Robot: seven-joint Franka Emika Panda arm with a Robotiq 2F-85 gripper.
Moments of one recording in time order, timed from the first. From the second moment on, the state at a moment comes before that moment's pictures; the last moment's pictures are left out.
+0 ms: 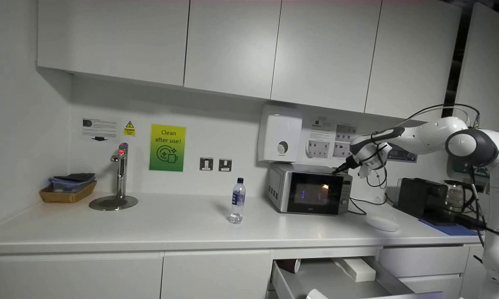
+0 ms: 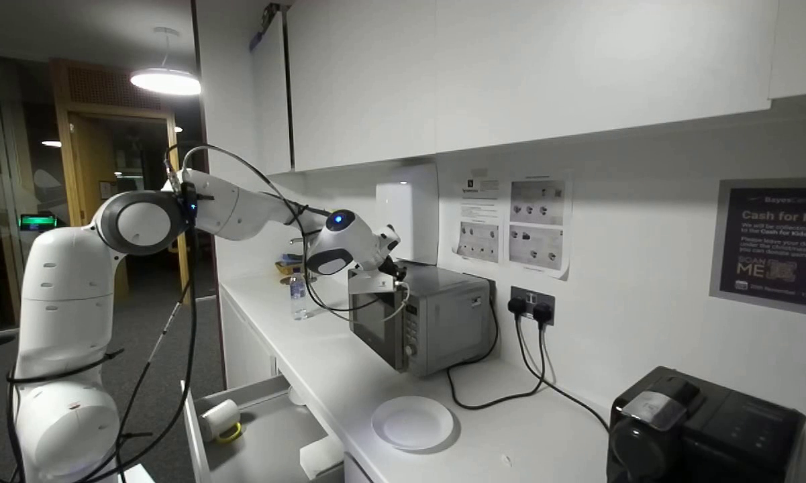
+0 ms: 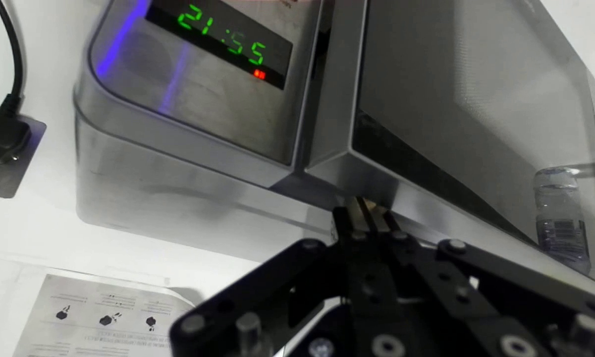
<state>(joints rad) 0.01 0.13 -0.17 -1.91 0.78 2.82 -1.13</state>
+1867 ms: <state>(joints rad) 0.01 0.03 -0.17 -1.99 0.56 2.64 -0.88</state>
